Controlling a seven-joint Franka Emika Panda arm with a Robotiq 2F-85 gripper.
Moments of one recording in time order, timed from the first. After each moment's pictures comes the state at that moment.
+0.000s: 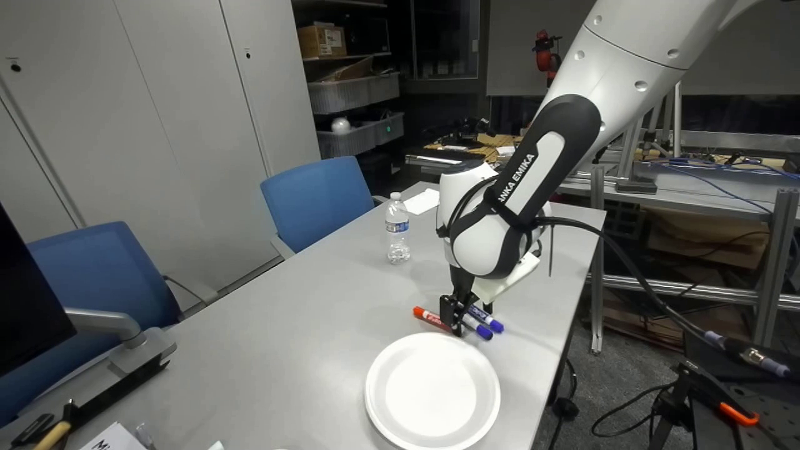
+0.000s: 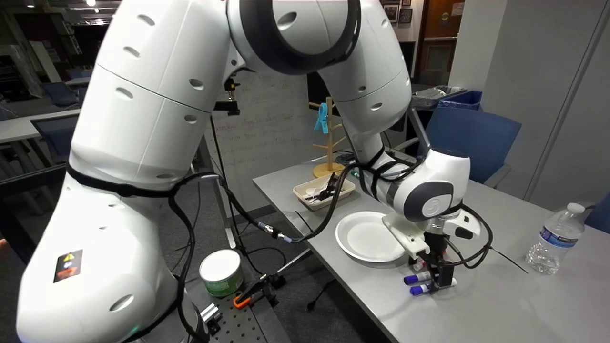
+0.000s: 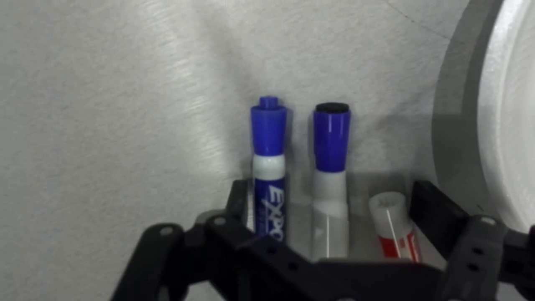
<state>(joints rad) -0.04 0.60 -0.12 -2.07 0.00 2.63 0.22</state>
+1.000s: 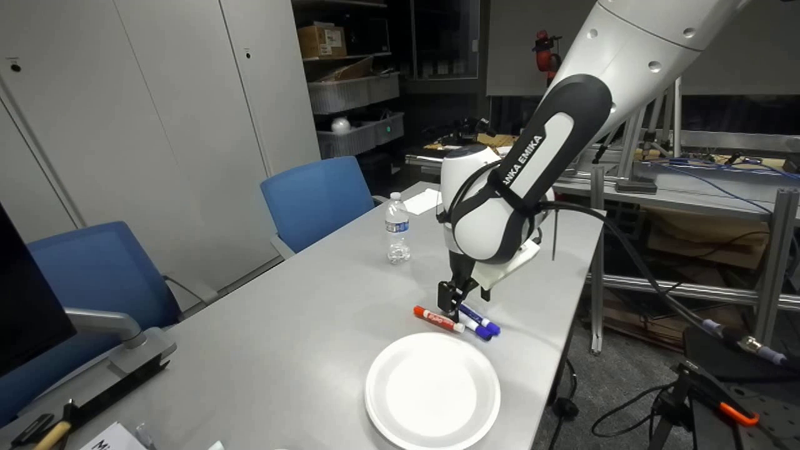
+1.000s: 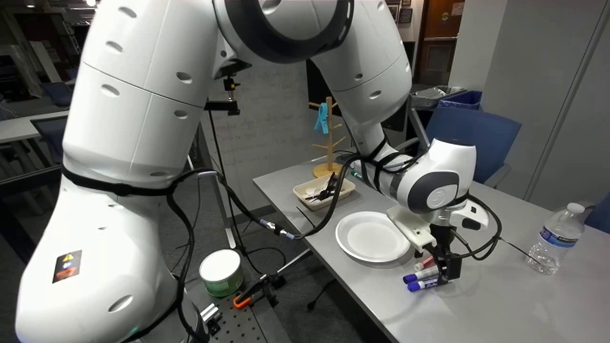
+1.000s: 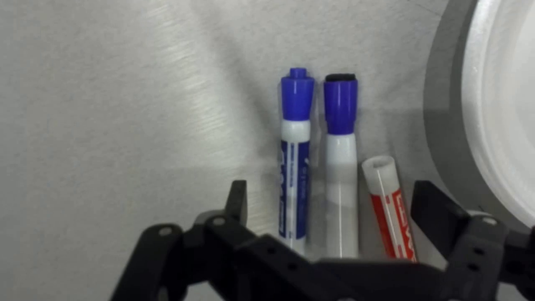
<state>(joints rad) -0.04 0.55 -0.12 -2.08 -0.01 2.63 0.22</state>
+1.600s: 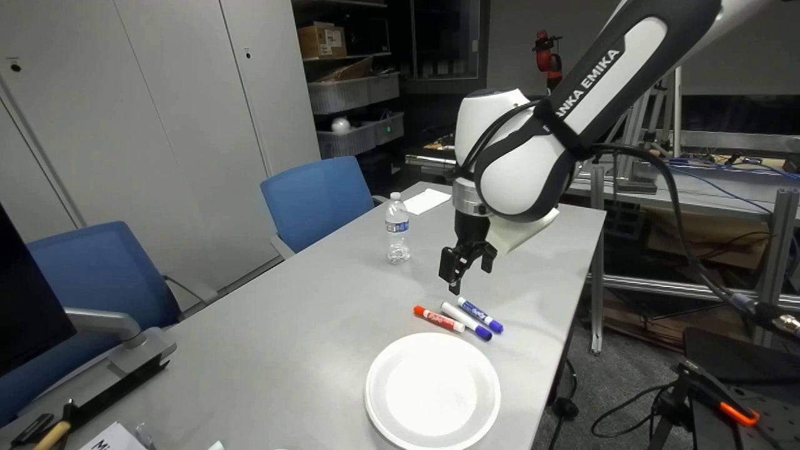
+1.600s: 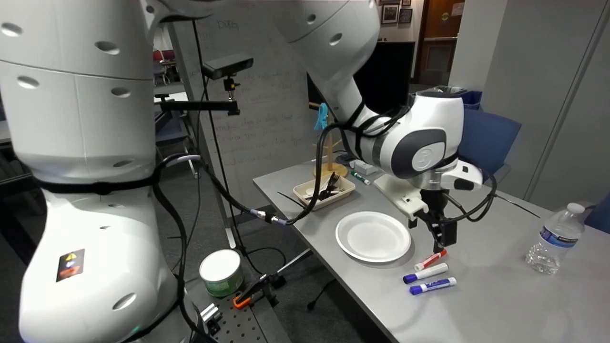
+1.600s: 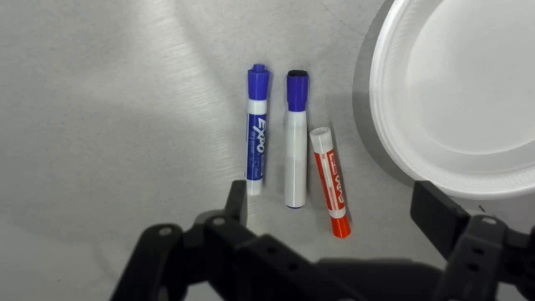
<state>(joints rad) -0.02 0.27 -0.11 -2.25 -0.05 2.63 0.20</state>
